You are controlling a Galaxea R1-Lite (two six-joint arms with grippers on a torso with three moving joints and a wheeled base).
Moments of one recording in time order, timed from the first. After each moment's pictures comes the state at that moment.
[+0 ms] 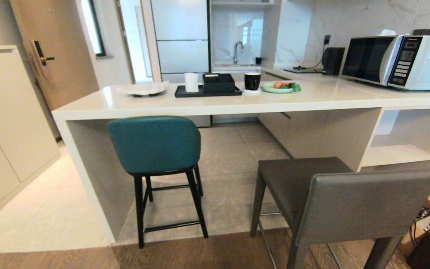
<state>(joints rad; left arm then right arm) 0.00 0.00 -0.03 0.07 0.00 0.02 0.00 0.00 0.00 0.01 0.02 -0.08</state>
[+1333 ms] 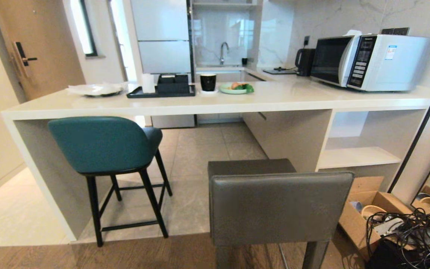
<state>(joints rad) 0.00 0.00 -0.03 0.07 0.00 0.01 0.00 0.00 0.00 0.01 0.02 -0.06</state>
